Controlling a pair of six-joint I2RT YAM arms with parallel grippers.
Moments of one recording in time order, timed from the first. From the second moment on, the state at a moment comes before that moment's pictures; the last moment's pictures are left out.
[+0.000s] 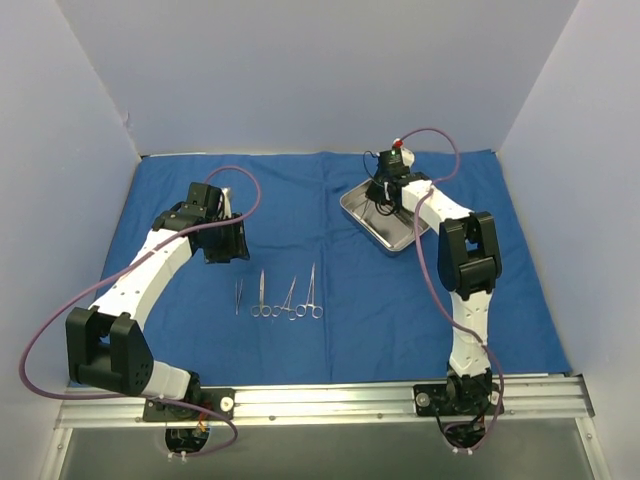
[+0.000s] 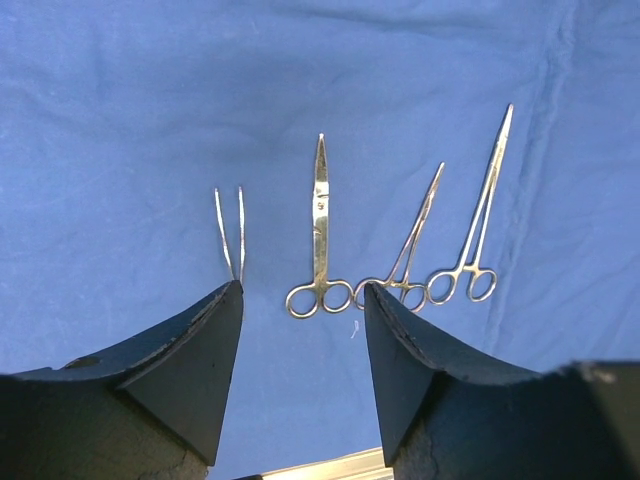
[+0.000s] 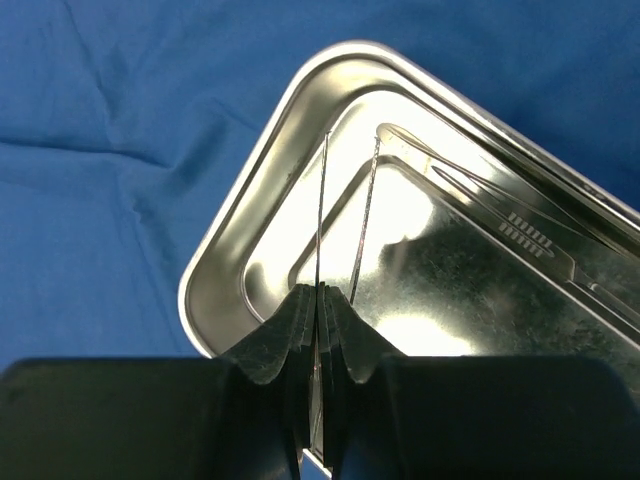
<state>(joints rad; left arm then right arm) -0.25 1.43 1.19 -0.79 0.09 -0.37 0.28 2.14 1.66 -0.31 0.09 0.67</state>
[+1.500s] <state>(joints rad) -0.39 1.57 0.99 0.49 0.90 -1.17 0.38 1.65 1.12 0.55 -0.77 1.11</state>
